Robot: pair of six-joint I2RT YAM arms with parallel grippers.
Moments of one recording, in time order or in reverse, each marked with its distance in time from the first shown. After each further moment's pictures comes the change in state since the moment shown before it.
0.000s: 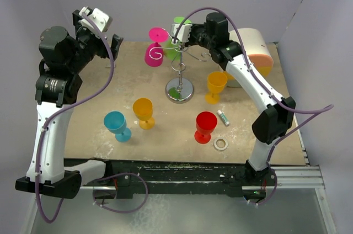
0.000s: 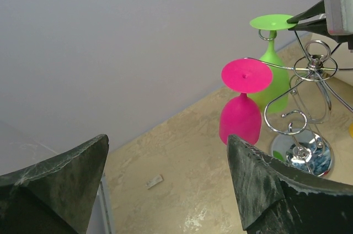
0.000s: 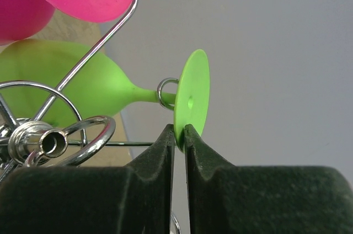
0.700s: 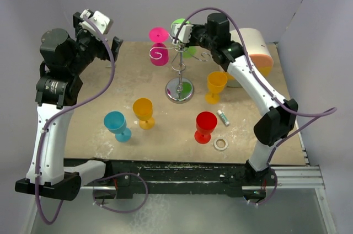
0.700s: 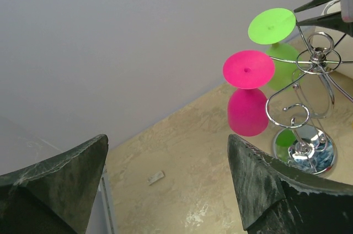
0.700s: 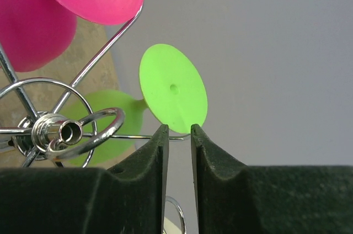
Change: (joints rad) left arm 0.000 -0.017 -0.025 0.001 -0.007 0.012; right arm 0.003 -0.024 -0.016 -0.019 -0.003 0.022
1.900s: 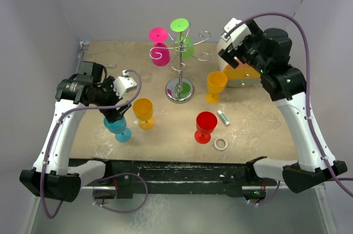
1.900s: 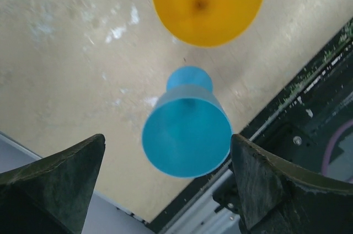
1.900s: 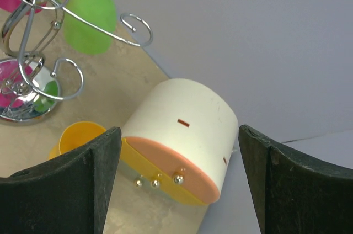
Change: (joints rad) left arm 0.001 -0.016 -0.302 -0.774 0.065 0.365; right arm -0.129 -0.540 -0.209 -0.308 0.188 0.409
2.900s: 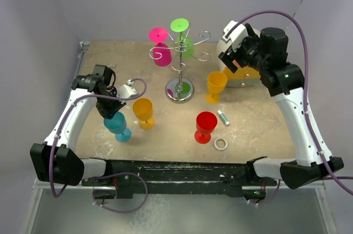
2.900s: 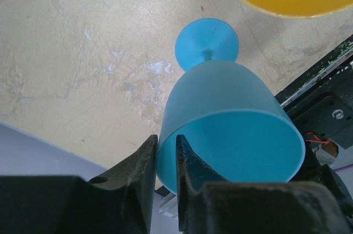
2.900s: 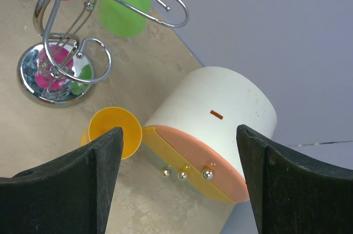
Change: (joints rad) left arm 0.019 0.146 -0.163 0.023 -0.187 0.076; right arm -0.066 0.024 0.000 -0.097 -0.131 0.055
